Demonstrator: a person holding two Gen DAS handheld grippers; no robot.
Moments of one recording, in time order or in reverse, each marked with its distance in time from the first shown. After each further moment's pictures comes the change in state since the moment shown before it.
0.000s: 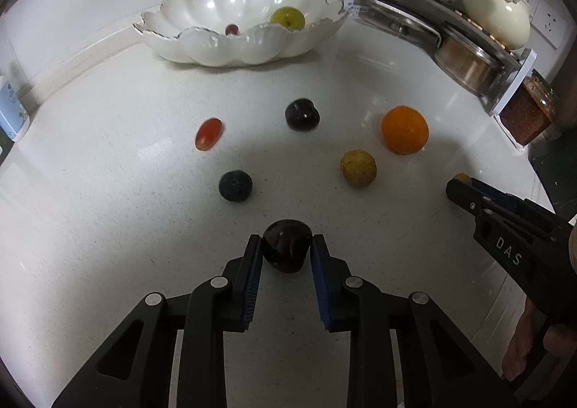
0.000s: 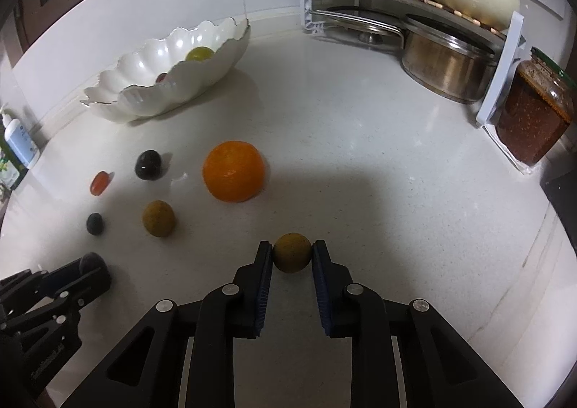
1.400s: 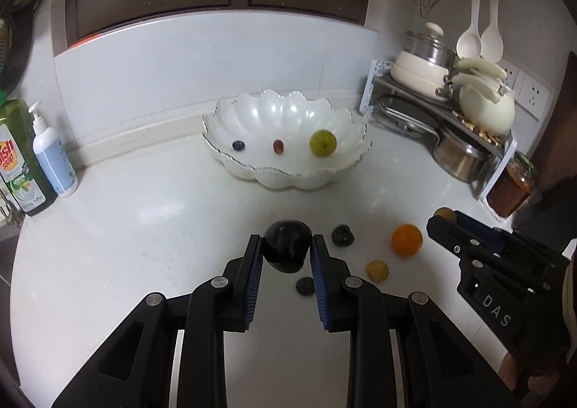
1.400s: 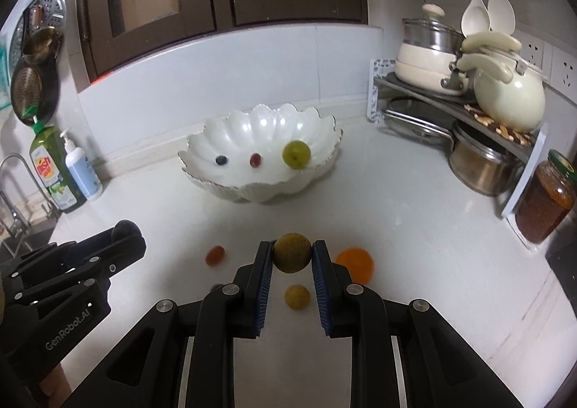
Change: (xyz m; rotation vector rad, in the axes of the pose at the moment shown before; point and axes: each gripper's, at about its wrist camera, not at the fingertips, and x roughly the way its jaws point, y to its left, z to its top) left arm -0.098 0.059 0.039 -0.035 -0.308 0.009; right arm -0.087 0.089 0.038 -0.083 -0.239 0.115
